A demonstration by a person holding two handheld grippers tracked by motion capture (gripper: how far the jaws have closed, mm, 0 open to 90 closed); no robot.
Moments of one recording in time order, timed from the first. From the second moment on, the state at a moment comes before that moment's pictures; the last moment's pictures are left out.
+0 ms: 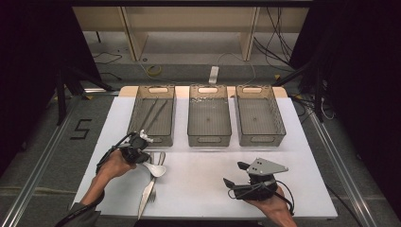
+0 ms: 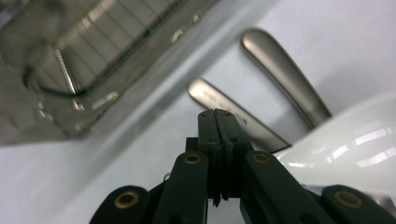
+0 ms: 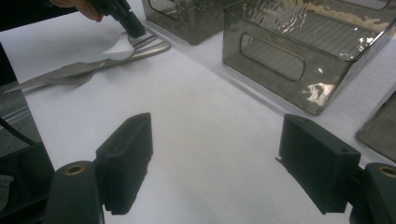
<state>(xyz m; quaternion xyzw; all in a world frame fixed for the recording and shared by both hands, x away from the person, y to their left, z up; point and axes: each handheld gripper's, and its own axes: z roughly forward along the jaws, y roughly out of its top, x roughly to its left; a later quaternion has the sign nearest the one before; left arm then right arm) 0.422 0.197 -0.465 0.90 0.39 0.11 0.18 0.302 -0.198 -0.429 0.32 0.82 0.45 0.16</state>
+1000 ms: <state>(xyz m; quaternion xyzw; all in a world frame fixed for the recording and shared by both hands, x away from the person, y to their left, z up) 0.381 0.206 -0.451 0.91 0.35 0.09 0.18 0.302 -0.198 -0.430 0.32 0.82 0.44 0.17</state>
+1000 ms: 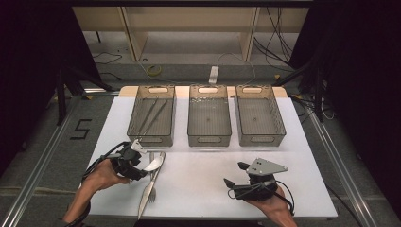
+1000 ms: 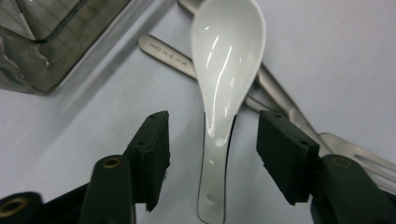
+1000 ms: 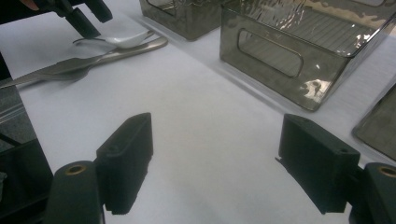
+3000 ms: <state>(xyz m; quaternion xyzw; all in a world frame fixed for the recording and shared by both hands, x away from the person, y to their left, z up) 0.384 0.193 -0.427 0.88 0.38 0.07 0.27 0.302 -0.200 -0.430 0.33 0.82 0.44 0.17</state>
